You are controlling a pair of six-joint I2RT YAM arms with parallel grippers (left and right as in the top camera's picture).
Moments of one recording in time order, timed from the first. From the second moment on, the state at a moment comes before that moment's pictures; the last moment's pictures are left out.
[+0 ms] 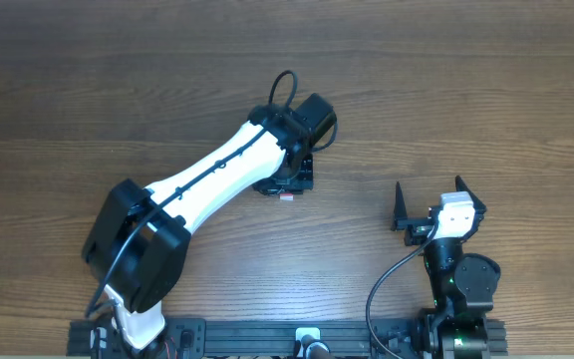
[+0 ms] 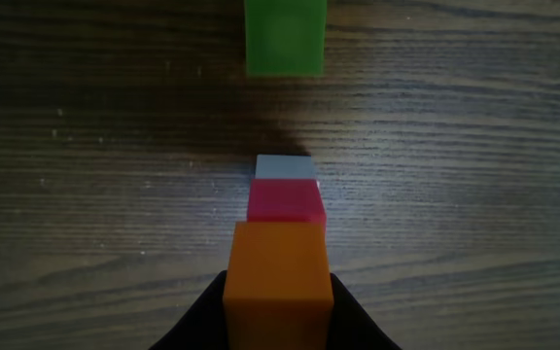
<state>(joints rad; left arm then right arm) -0.73 1.94 1.48 -1.08 0.00 -0.73 -0.01 0.02 0.01 -0.07 -0.09 -0.08</state>
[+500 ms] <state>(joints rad) -0.73 1.95 1.48 -1.07 0.00 -0.73 -0.01 0.02 0.01 -0.07 -0.09 -0.08</state>
